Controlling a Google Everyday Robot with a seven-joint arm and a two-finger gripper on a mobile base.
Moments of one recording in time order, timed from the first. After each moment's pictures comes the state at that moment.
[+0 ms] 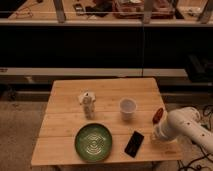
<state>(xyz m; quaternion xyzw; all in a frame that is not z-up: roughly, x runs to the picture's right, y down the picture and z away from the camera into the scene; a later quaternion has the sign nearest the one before) 0.261 0.281 0.771 -0.16 -0.29 -0.62 0.71</state>
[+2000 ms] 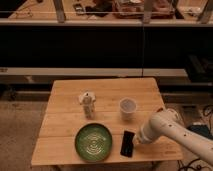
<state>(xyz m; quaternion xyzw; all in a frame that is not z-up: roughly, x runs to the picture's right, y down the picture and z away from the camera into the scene) 0.167 0.293 0.770 -0.11 -0.36 -0.68 0.63</state>
